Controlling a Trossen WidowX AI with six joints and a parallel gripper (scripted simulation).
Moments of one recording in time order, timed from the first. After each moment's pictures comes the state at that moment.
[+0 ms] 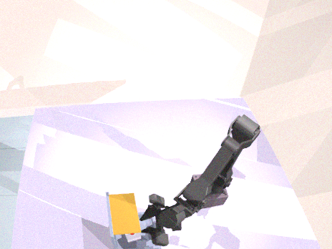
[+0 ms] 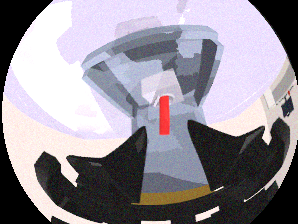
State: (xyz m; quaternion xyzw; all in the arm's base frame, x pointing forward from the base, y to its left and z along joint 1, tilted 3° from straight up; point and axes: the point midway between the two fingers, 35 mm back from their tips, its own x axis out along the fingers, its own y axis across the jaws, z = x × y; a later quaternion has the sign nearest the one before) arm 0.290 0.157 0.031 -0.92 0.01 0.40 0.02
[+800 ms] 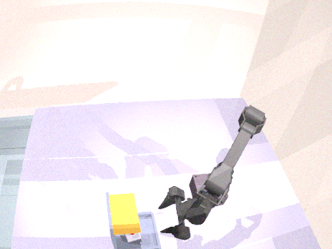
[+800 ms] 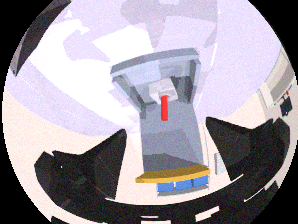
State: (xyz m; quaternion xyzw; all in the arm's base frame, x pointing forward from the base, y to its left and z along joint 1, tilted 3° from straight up) arm 0.227 0.152 0.074 -0.91 0.01 0.40 0.02
